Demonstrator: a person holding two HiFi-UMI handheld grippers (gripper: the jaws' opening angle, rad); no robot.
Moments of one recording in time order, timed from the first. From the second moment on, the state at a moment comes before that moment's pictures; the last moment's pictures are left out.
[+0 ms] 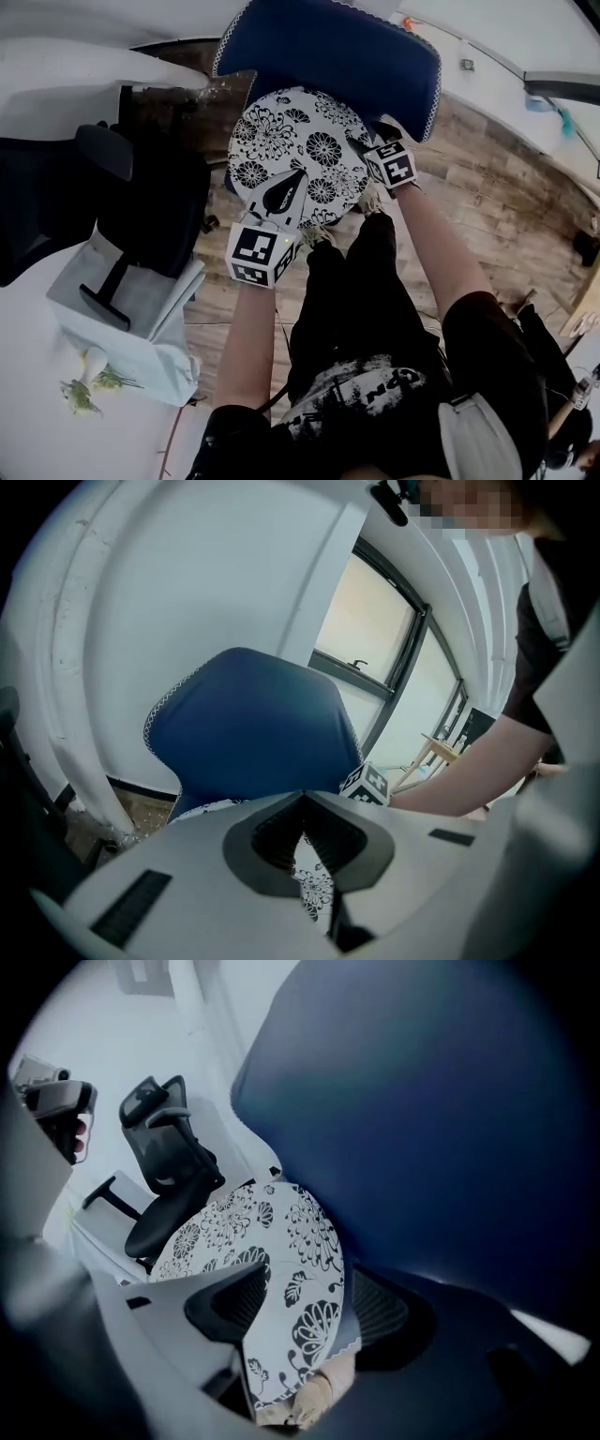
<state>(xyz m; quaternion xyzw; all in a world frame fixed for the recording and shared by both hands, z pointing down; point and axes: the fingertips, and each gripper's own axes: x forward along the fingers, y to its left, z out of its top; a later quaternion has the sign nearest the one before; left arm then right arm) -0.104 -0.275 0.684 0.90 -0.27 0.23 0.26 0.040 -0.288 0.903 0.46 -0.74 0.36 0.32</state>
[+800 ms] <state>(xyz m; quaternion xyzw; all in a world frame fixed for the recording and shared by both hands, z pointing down) -0.126 -0.277 0.713 0.88 -0.29 0.24 0.29 0.032 -0.270 0.962 0.44 -0.72 0.39 0.37</state>
